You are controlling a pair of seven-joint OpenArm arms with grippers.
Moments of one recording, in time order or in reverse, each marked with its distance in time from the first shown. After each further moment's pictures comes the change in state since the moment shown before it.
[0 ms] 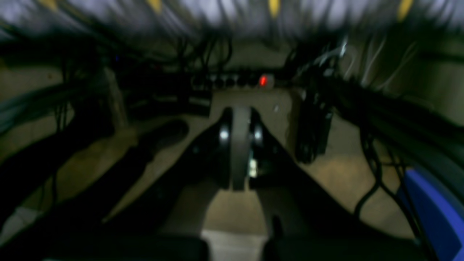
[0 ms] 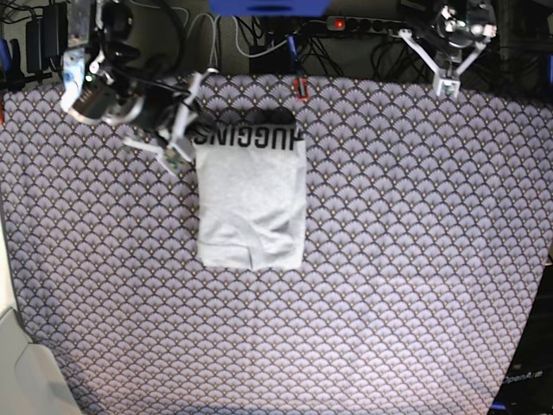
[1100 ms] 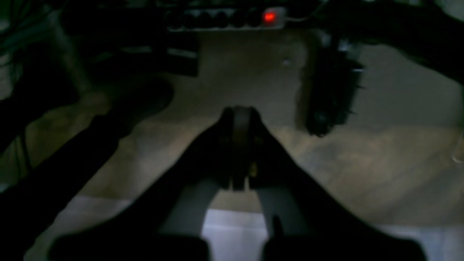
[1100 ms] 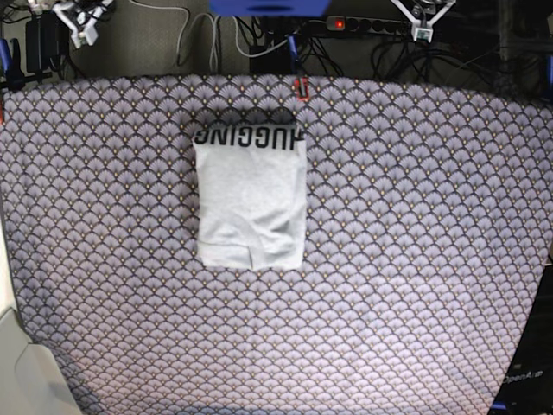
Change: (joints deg) left arm -15.7 -0.8 12.0 -64.1 -0.2 0.7 -42.1; right arm -6.8 8.2 21.7 -66.4 -26.0 -0.1 47.4
